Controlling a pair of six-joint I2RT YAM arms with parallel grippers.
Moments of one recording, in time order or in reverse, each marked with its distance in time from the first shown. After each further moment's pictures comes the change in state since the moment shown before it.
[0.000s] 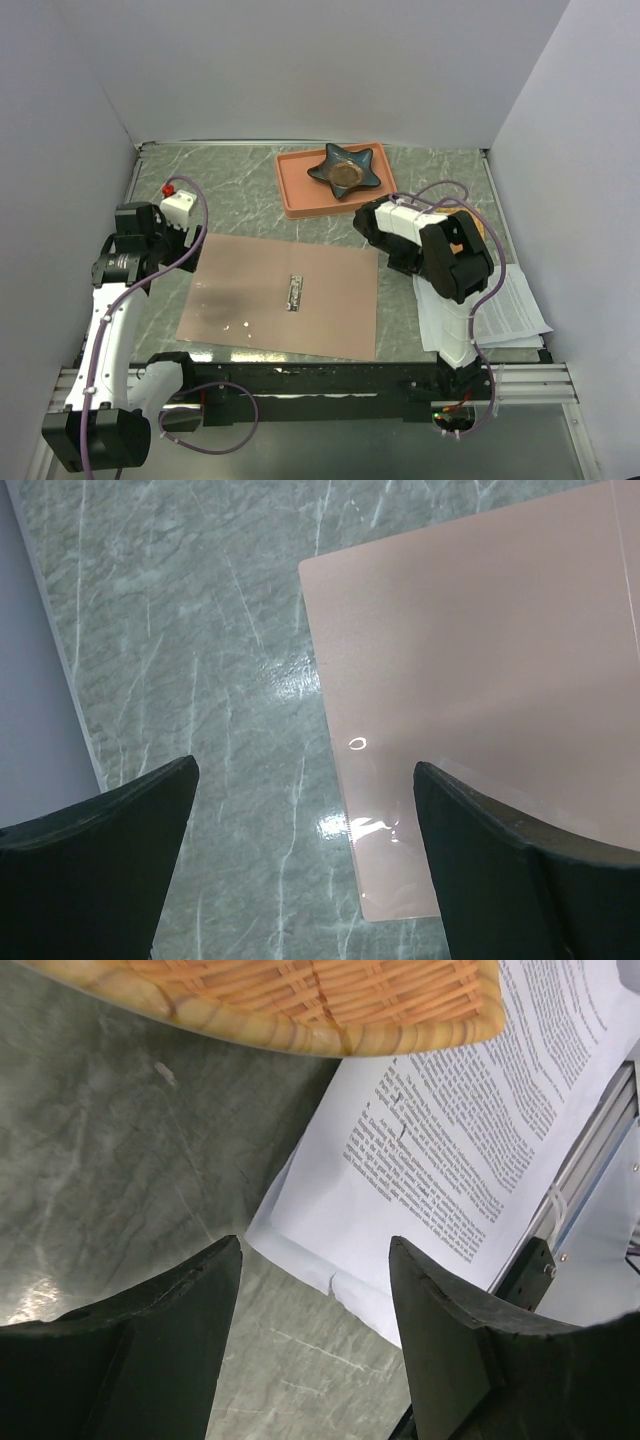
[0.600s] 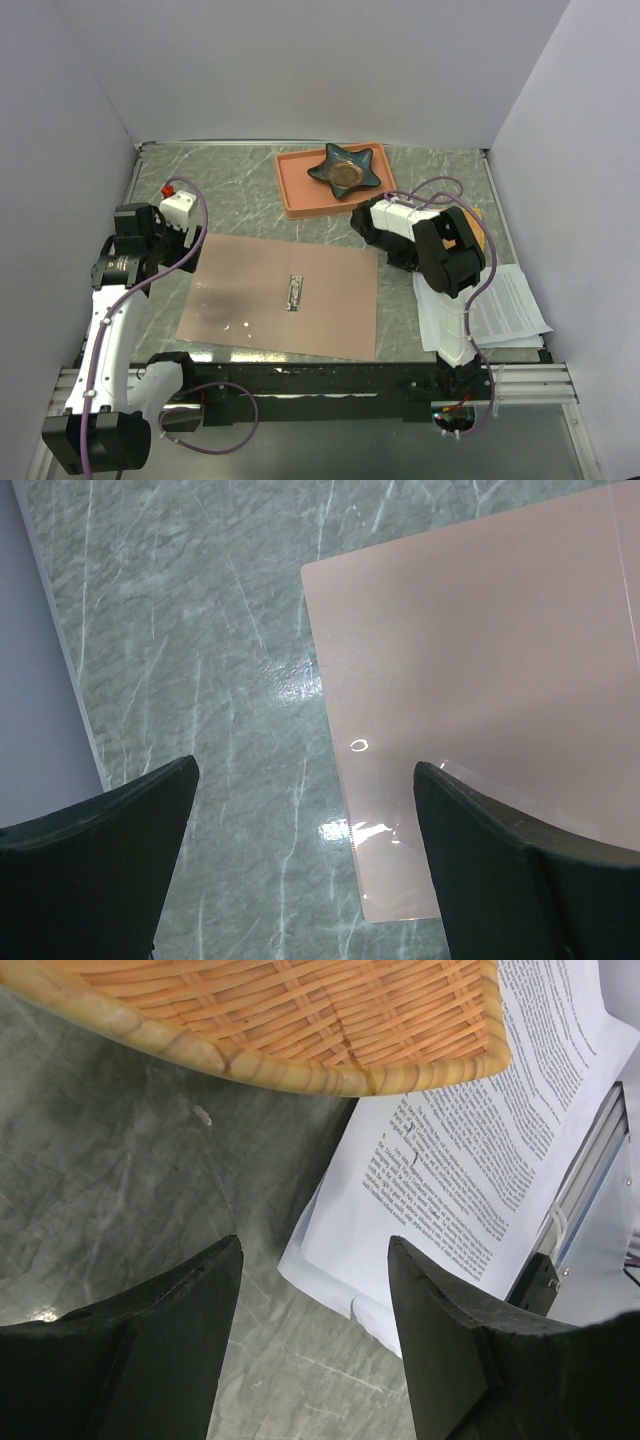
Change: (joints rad) left arm 0.000 -0.012 -0.005 0.002 0.000 0.001; right arm 0.000 0.072 0.066 -0.014 0.056 0.020
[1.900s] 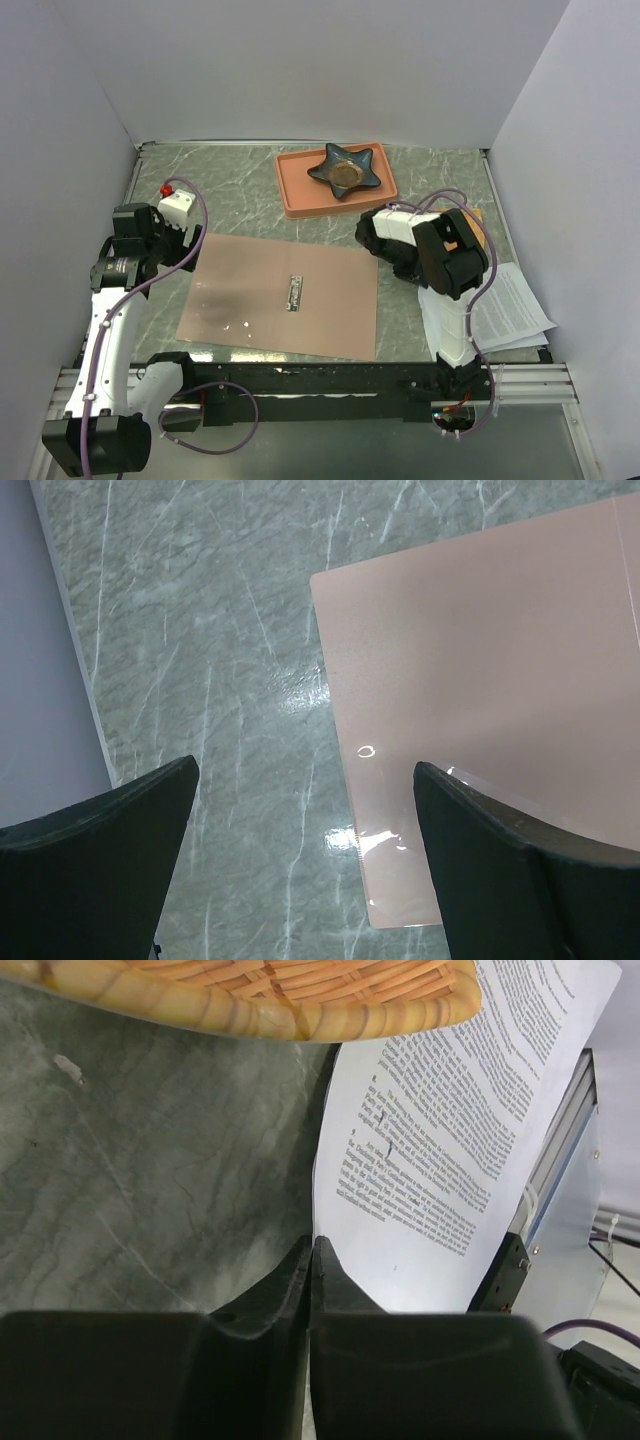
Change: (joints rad) left arm 0.000 -0.014 0.000 0.013 -0.008 0.004; right arm 0.000 -0.023 -0.130 -0.008 -0.020 0.035
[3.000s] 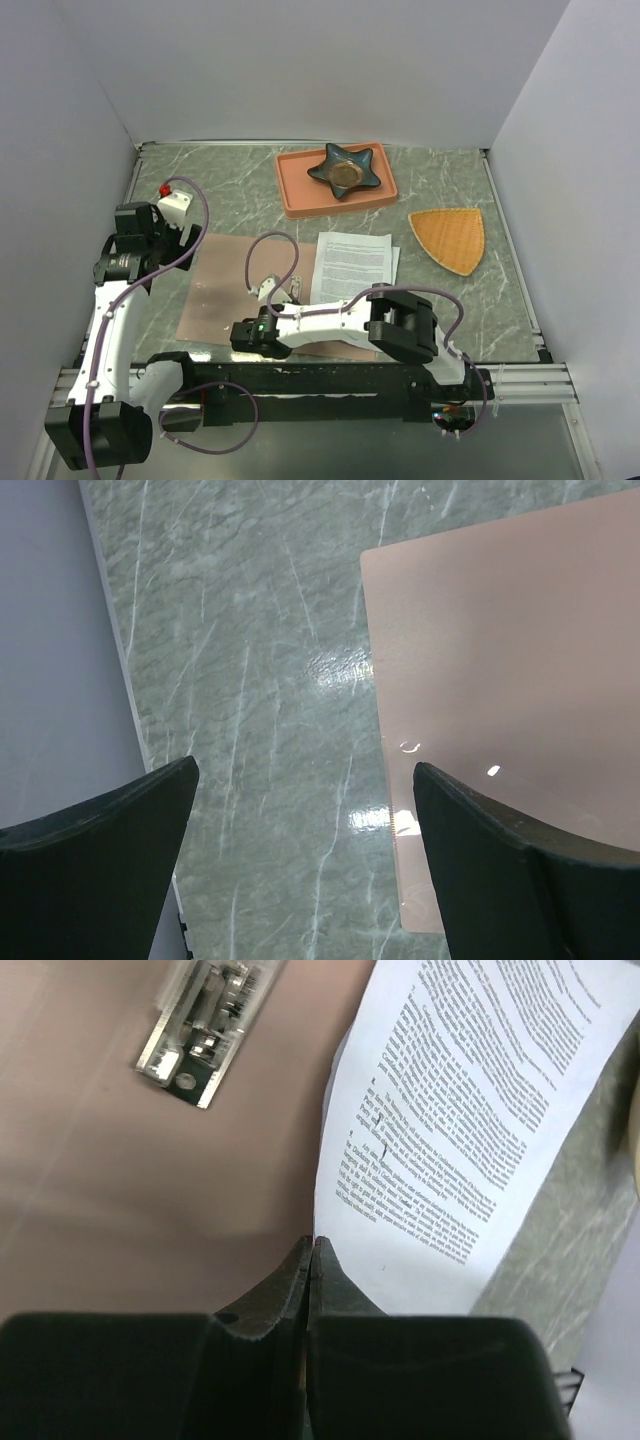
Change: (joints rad) left arm 0.023 0.042 -0.028 0.047 -0.087 0.032; right arm 0.950 0.039 0.260 0.171 0.045 -0.396
